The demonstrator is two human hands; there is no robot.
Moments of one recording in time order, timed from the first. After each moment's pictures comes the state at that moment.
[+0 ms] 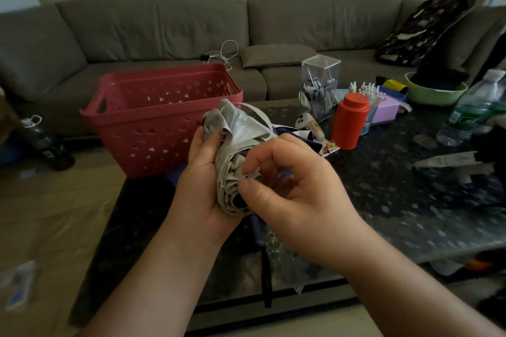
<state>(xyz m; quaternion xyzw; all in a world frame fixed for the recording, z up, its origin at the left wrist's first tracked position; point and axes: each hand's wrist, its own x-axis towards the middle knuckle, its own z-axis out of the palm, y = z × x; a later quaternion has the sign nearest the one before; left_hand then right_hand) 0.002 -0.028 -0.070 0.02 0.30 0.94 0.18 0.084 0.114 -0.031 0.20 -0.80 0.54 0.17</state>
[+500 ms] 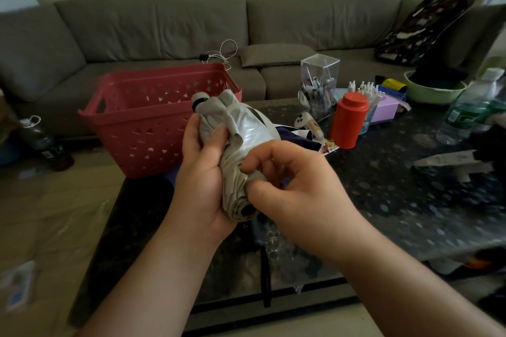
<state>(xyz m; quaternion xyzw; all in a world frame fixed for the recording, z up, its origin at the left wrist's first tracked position) 0.024 -0.015 -0.051 0.02 0.39 0.92 0.01 0.079 0.115 -0.033 0.16 -0.78 0.60 0.10</state>
